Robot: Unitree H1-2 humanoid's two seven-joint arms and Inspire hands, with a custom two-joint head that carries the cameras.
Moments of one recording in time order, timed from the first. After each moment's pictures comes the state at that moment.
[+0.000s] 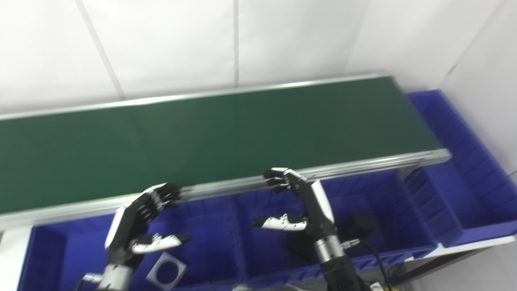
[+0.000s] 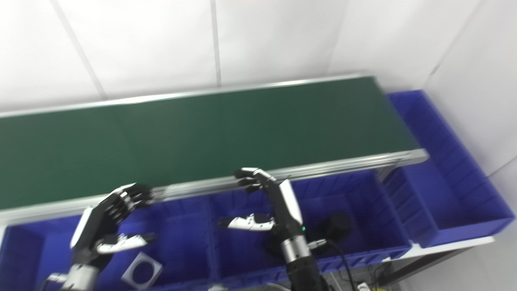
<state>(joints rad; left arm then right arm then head) 0.13 0.09 -0.09 0.16 -0.09 -0.34 -0.26 0.17 -0.04 0.19 0.05 -0.30 -0.30 -0.12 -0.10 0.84</state>
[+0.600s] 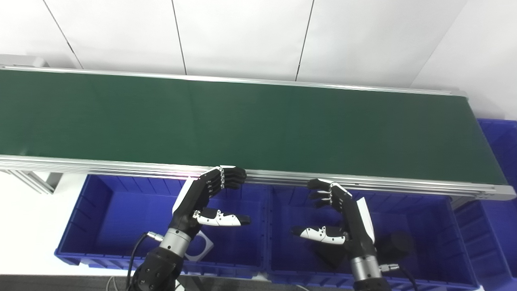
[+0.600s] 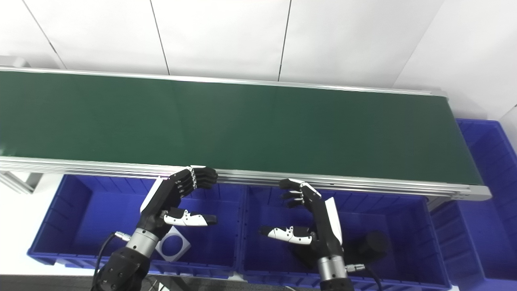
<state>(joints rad) 0.14 0.02 -0.13 0.13 0.01 -0.31 -0.19 0.18 -0.07 0.19 0.11 -0.25 -0.30 -0.07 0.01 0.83</state>
